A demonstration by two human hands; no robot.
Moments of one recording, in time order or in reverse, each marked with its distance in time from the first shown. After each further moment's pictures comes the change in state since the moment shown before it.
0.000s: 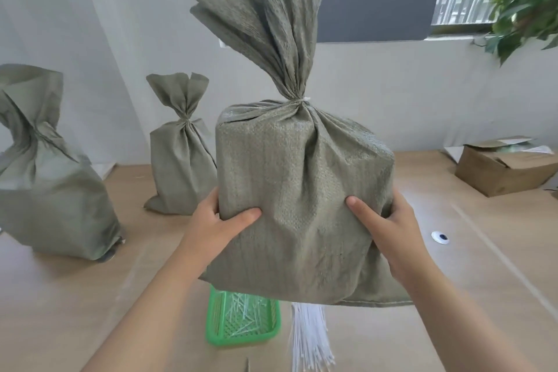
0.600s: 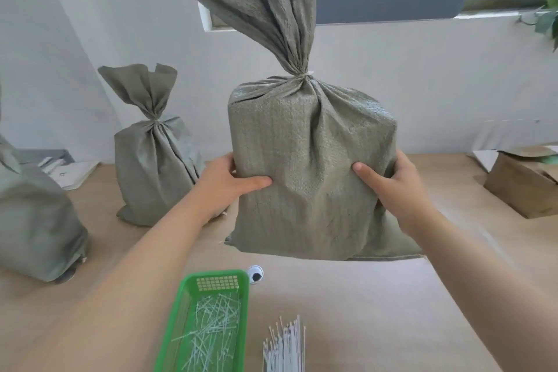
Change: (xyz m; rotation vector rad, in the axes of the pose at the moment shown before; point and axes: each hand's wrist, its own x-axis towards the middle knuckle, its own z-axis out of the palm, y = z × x) left_hand 0.202 -0.002 0.098 0.197 -0.077 -0.012; right_hand 0.230 0.039 -0.058 -0.110 -0.078 -0.030
